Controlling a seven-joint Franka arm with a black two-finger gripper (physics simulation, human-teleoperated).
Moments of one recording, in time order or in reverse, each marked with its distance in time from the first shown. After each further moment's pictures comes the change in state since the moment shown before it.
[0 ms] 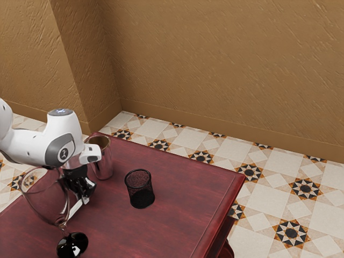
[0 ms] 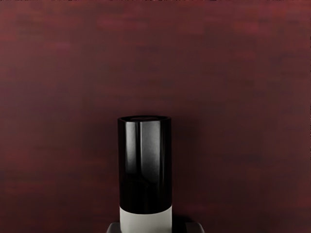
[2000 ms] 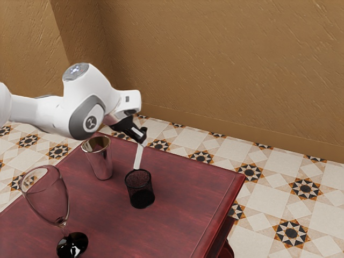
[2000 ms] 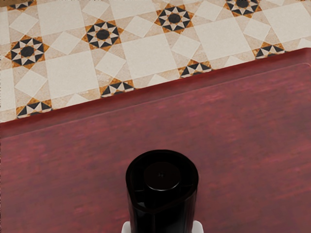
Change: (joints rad) arm -0.307 -0.170 -0.005 0.155 -0.129 0.210 0.111
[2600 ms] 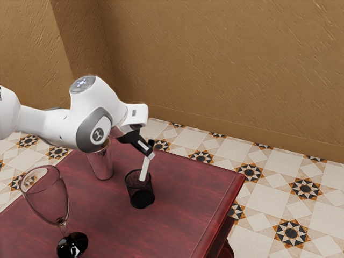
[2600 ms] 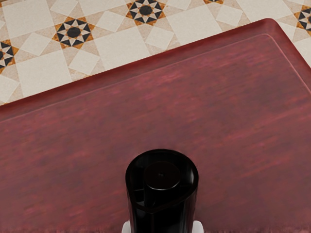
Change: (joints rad) arm -0.050 0.022 -0.004 -0.045 -0.067 0.045 0.104
